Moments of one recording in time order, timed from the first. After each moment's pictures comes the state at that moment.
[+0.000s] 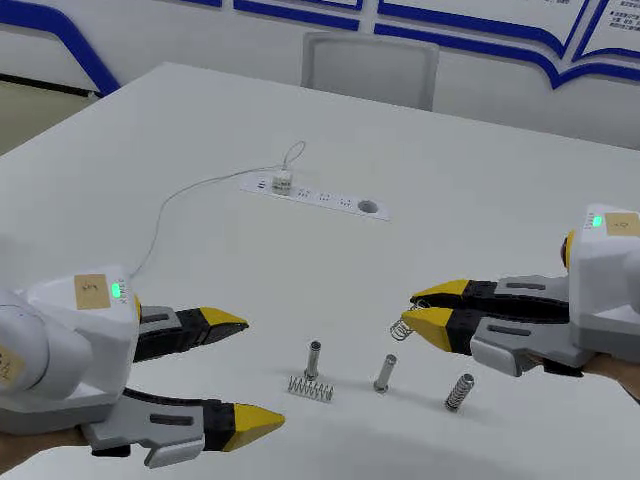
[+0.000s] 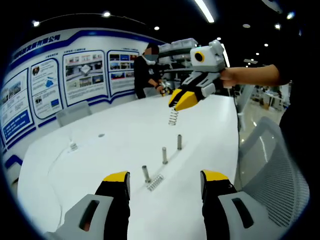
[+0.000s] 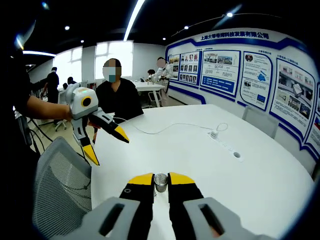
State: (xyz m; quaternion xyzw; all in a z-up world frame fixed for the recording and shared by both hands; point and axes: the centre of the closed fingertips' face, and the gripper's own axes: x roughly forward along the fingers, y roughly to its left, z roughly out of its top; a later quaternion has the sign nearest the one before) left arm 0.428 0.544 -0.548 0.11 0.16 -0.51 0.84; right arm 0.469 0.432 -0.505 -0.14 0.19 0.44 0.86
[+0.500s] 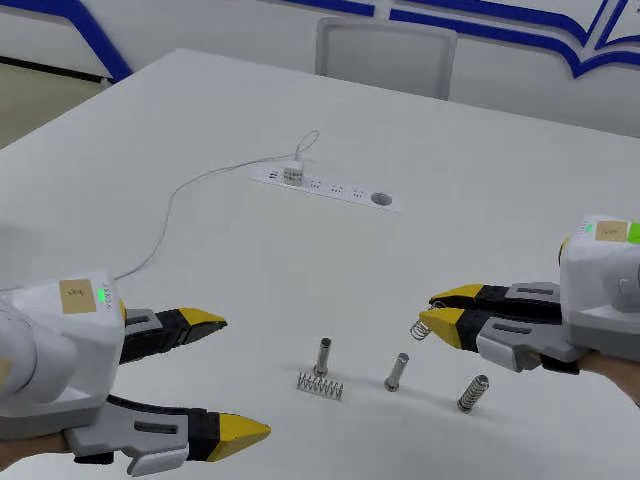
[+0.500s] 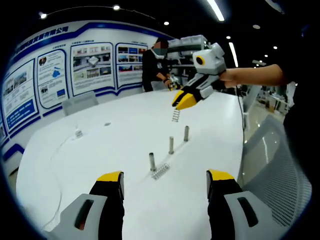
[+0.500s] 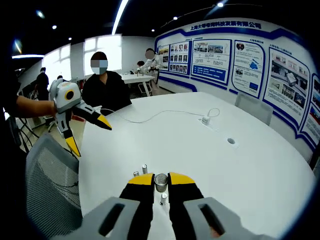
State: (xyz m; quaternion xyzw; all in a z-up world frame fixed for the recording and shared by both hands) left arm 0.434 0.562 -0.566 0.10 0.19 -0.49 0.85; right arm 0.497 0.417 -0.541 -0.14 0.24 0.41 0.87
